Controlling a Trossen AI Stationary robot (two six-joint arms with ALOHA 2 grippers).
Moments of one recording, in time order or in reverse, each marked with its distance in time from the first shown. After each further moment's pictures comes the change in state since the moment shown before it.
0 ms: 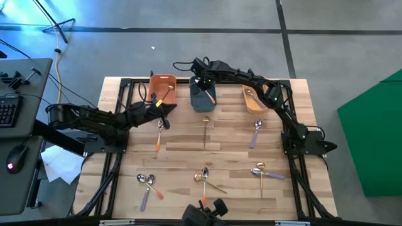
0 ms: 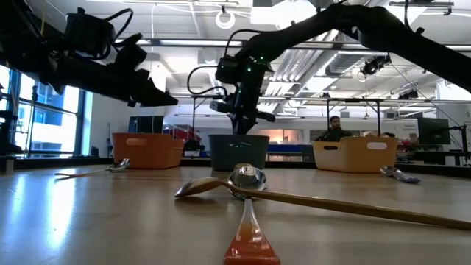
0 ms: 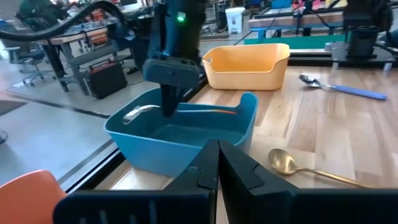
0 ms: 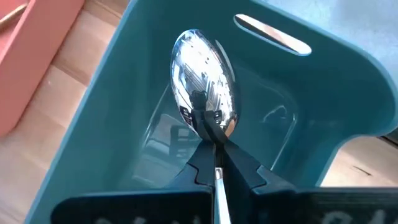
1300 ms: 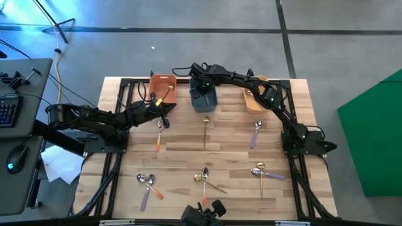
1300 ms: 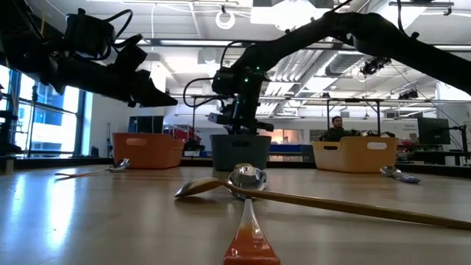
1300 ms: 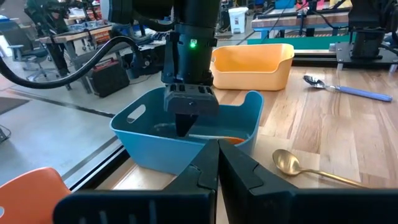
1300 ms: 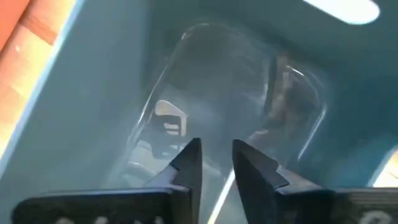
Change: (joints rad) left arm 0.014 0.000 0.000 0.000 0.002 -0.006; right arm 0.009 0.056 0.000 -0.006 -0.022 -0.050
